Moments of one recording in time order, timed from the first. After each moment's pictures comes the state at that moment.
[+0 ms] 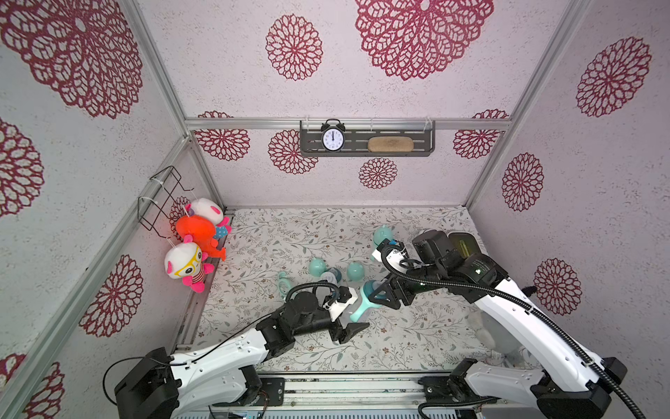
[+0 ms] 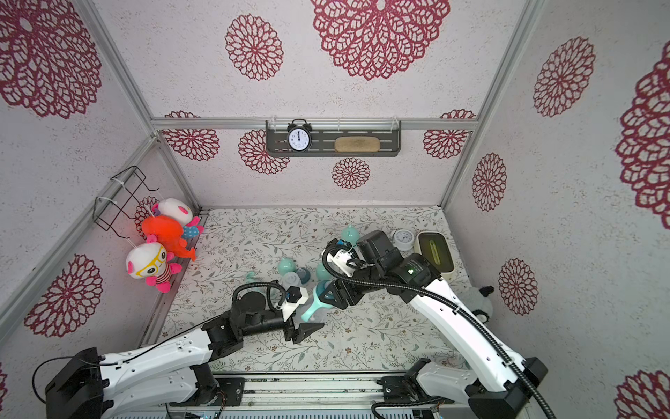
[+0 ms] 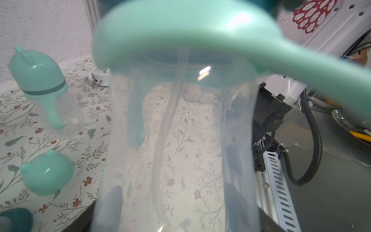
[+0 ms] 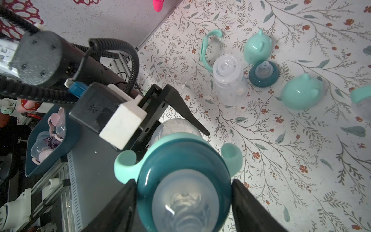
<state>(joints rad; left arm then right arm) -0.95 1.06 0.47 0.32 0.30 -0.03 0.71 1.18 1.36 -1.04 -0.53 0.06</state>
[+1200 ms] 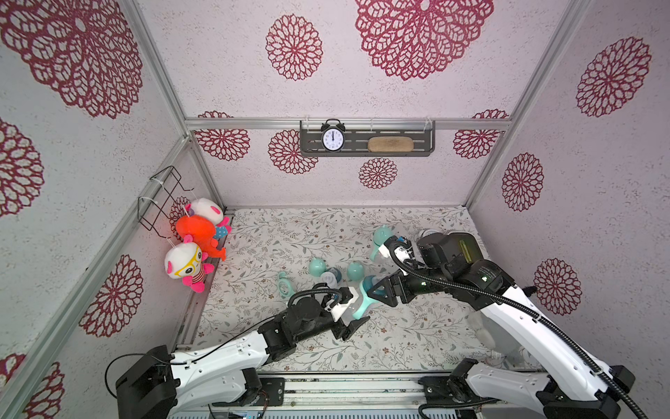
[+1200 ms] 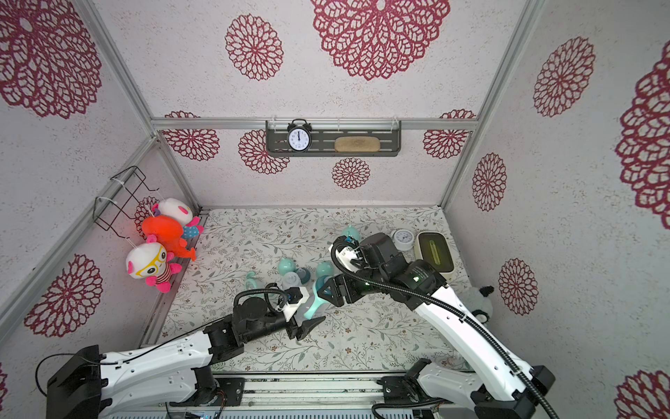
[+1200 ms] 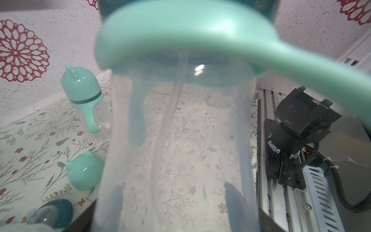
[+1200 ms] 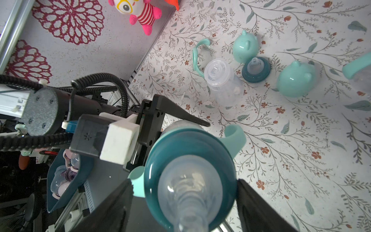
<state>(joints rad) -1.02 1.06 0.47 0.36 0.06 0.01 0.72 1.12 1.32 -0.96 -0.47 0.31</state>
